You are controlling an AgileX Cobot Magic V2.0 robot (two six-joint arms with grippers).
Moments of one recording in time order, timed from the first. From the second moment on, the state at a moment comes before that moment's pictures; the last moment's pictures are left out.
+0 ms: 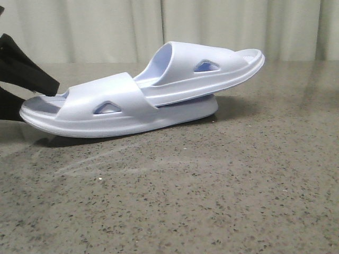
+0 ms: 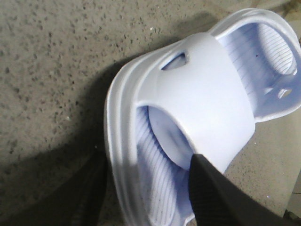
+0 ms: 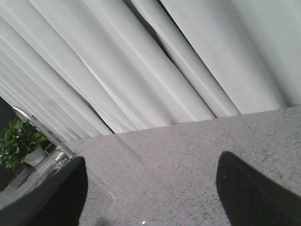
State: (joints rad) left arm 0.03 1.51 -0.79 -1.27 1.04 0.96; right arm -0.42 1.34 -0.95 1.77 1.18 -1.37
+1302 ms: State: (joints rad) left arm 0.03 1.30 -1.04 -1.18 0.27 1.16; right arm -0.42 1.34 -0.95 1.72 1.06 -1.46
